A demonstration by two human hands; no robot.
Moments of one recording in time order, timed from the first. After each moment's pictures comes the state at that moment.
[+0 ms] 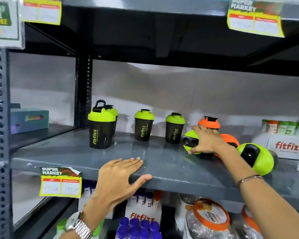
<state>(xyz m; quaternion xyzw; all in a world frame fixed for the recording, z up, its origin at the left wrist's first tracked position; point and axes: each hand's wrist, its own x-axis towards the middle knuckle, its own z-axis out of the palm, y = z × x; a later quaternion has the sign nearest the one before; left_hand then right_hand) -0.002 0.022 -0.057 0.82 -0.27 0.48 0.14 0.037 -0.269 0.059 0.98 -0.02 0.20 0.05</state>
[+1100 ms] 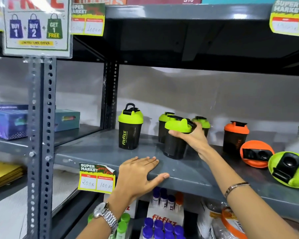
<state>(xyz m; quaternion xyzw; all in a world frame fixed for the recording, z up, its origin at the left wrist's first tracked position) 0.010 0.052 -0.056 0.81 -0.24 0.52 0.16 0.058 -0.144 0.048 0.80 0.03 0.26 -0.54</state>
